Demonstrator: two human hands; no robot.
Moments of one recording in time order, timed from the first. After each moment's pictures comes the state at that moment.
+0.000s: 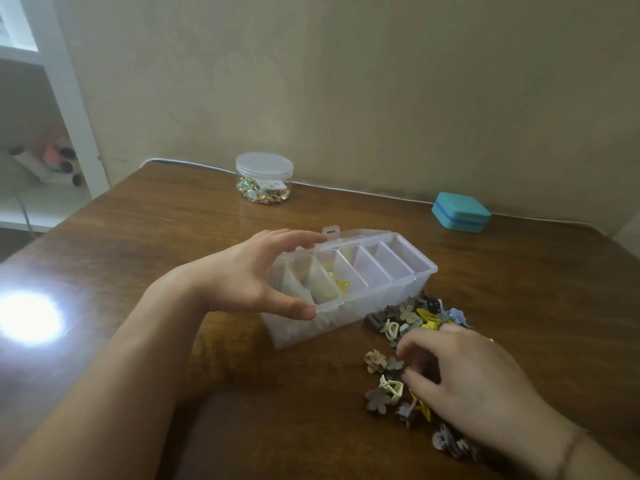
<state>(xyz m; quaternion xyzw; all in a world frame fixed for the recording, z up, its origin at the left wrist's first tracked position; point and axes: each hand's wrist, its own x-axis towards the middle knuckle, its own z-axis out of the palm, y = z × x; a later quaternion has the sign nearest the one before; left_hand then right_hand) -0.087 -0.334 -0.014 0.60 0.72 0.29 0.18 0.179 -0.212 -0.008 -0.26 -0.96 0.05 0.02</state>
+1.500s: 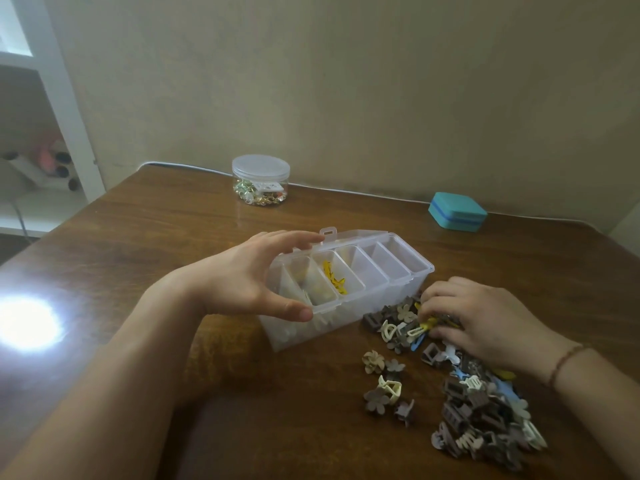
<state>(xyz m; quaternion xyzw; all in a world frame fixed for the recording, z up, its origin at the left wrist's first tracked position) -0.089 -0.332 -0.016 0.61 0.71 0.30 0.19 0.173 -0.123 -0.006 -0.14 -0.99 -0.06 -0.01</state>
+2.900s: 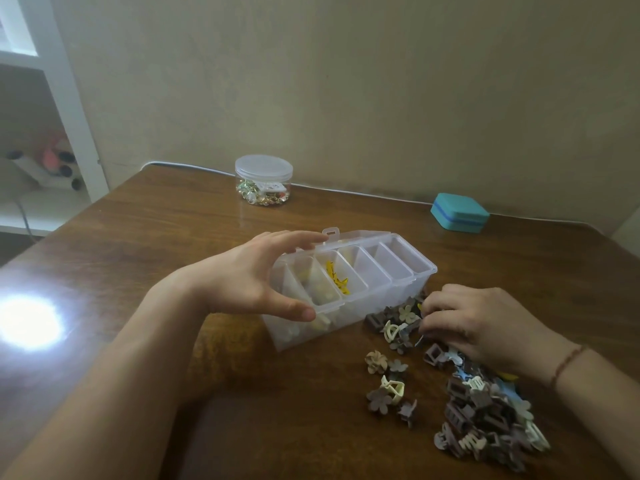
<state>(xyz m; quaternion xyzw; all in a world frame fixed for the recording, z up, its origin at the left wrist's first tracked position) -0.089 -0.333 -0.016 0.61 0.71 0.30 0.18 0.176 -0.116 -0.012 -0.01 -1.00 -0.08 0.03</state>
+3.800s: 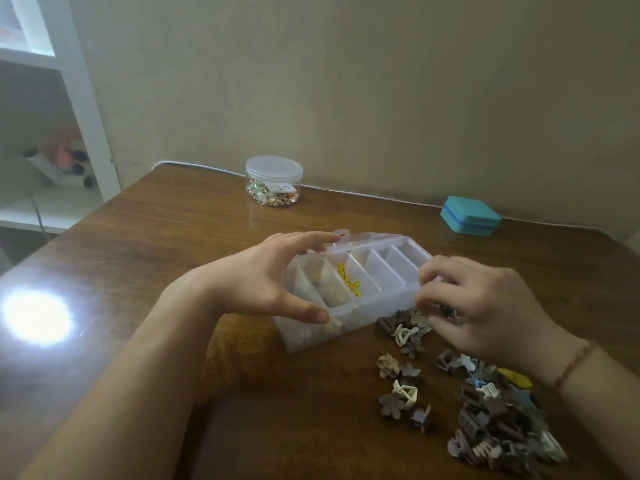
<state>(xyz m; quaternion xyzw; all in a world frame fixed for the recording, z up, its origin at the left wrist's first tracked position) -0.087 -0.334 -0.014 0.61 0.71 0.30 0.19 0.151 -0.155 0.015 -0.01 -0.99 -0.07 0.15</state>
